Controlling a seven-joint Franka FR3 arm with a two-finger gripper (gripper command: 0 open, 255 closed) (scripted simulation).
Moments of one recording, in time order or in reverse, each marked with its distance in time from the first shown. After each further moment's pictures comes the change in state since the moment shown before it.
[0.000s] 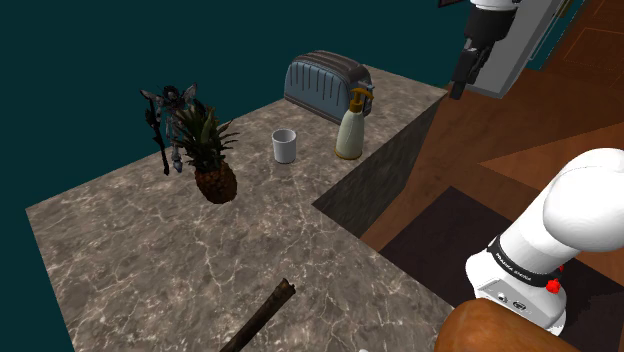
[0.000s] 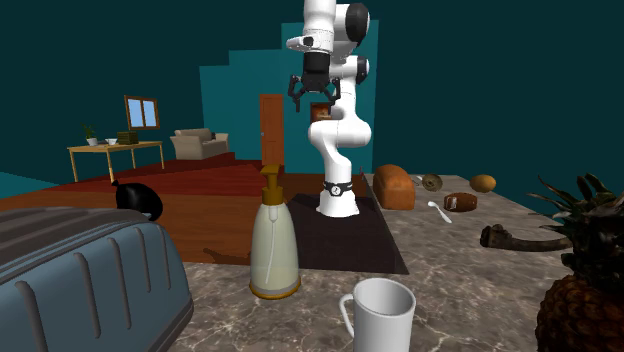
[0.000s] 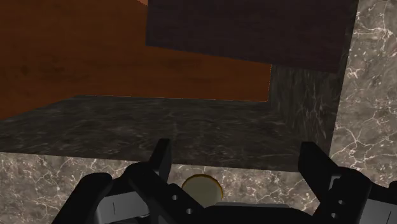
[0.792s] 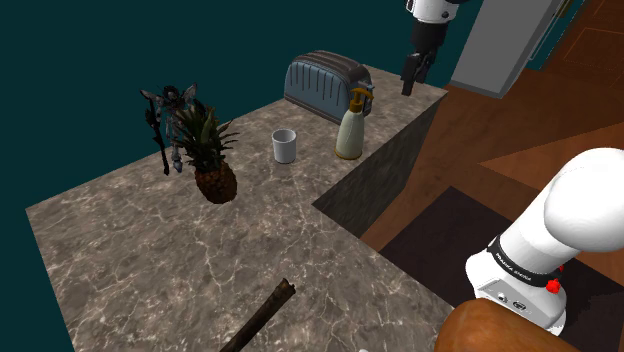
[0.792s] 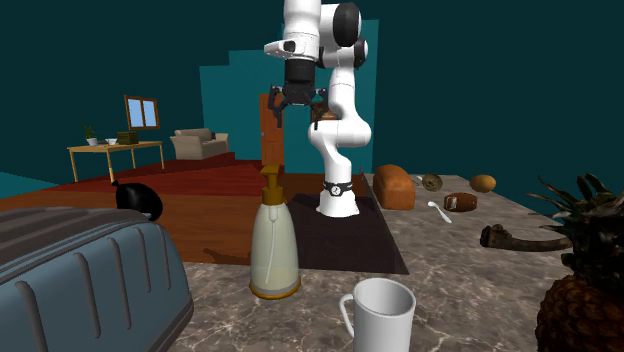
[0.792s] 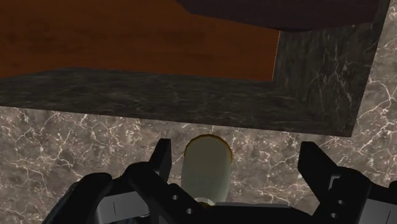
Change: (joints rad) arm 0.019 0.372 -0.051 0.152 0.005 0.244 -0.062
